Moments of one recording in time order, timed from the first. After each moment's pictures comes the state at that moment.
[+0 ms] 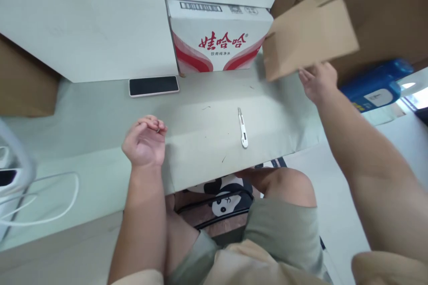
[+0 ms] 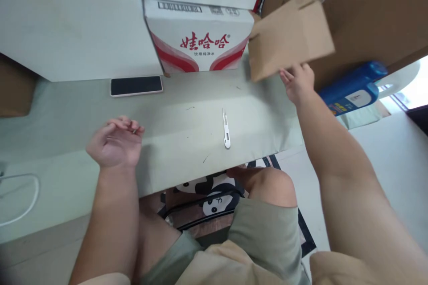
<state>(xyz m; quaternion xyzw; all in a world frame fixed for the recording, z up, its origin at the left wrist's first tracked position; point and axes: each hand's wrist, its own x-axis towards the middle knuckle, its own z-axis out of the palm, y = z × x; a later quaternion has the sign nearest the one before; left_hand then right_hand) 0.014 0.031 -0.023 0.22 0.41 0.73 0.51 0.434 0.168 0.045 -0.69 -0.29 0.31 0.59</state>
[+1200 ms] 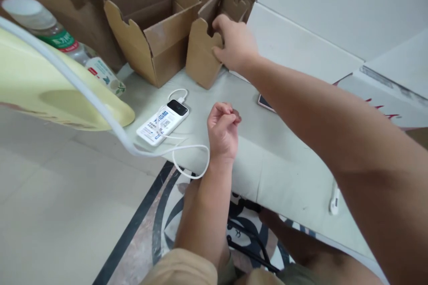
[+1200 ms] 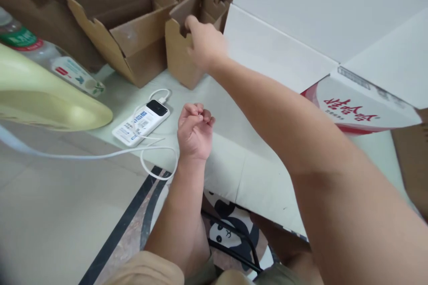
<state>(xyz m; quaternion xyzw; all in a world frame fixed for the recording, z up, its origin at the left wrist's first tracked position) -0.100 -0.033 -0.006 0.07 0.25 0.89 0.38 -0.164 0.112 0.096 -0.27 -0.94 0.14 0.17</state>
